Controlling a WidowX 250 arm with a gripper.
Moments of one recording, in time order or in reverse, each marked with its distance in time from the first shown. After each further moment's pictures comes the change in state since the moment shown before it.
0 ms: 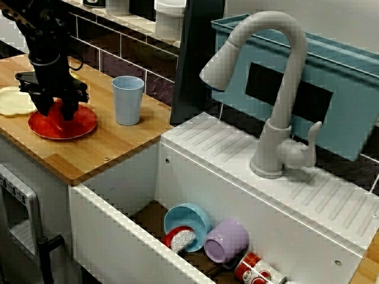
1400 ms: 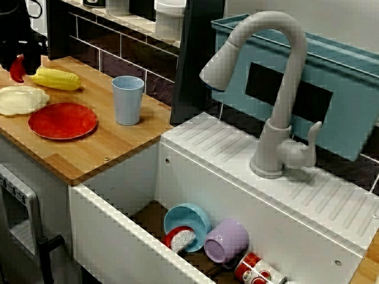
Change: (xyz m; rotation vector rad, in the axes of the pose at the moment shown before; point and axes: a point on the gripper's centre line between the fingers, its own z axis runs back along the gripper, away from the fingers) arm 0.052 0.073 0.028 0.027 -0.025 0.010
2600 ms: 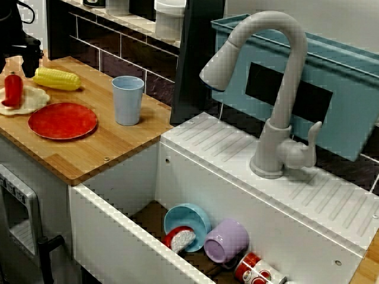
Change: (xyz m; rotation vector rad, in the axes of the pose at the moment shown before) arm 0.005 0.012 -0.012 0.024 -0.048 0.053
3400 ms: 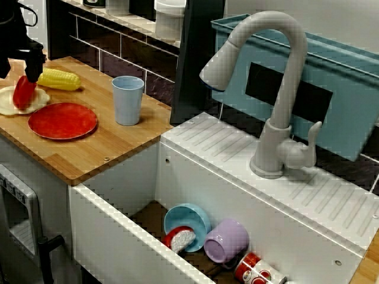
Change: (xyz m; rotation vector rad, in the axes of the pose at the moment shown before) arm -0.007 -0.006 -0.001 -0.052 0.039 -0.044
